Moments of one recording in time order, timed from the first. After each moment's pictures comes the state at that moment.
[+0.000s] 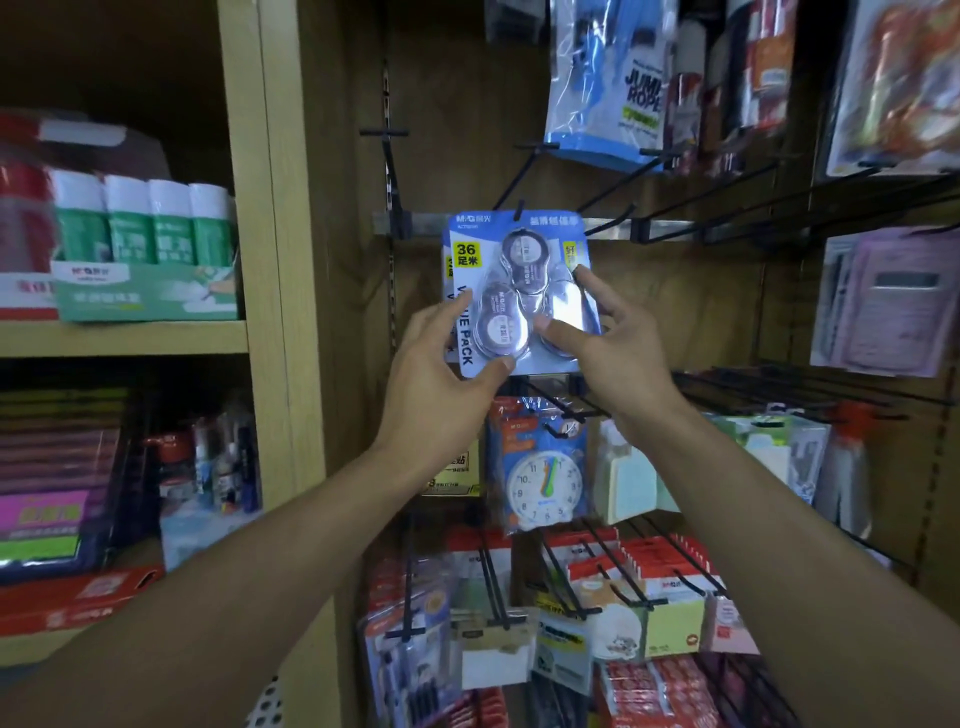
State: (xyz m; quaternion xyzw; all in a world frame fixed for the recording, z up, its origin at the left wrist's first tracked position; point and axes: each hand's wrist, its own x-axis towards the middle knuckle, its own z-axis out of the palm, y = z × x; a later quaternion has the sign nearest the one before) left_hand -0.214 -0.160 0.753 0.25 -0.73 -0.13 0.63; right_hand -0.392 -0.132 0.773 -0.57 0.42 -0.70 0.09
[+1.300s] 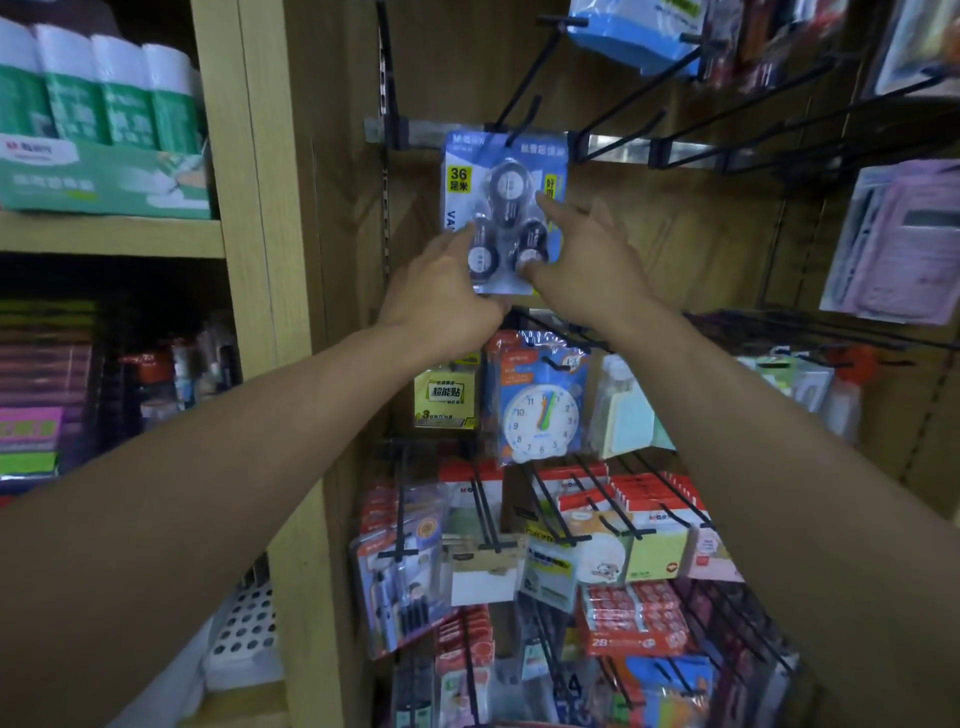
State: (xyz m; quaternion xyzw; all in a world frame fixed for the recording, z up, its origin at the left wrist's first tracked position) left_hand -0.220 -0.192 0.767 0.35 -0.81 -0.04 0.47; right_hand -0.369 -0.139 0.792 -0.62 0.64 -0.41 -0.16
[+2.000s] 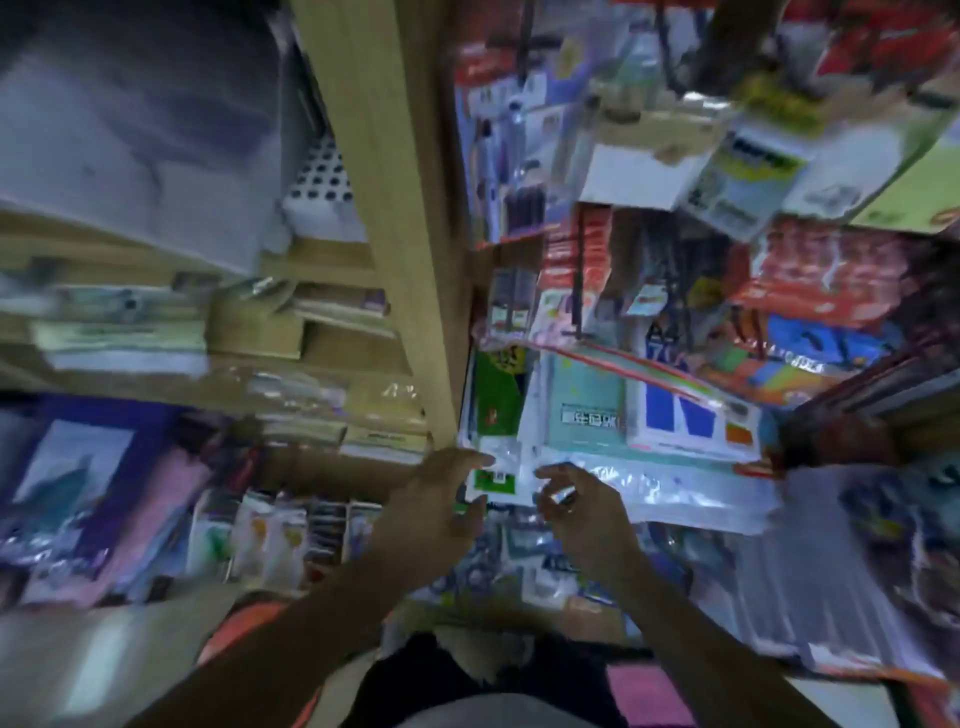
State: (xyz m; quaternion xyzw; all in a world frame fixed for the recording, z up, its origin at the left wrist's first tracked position) left_hand -0.102 0.001 0.284 0.55 -0.77 -0.28 0.15; right_hand -0.313 0.021 0.237 -0.56 0.68 -0.24 0.41
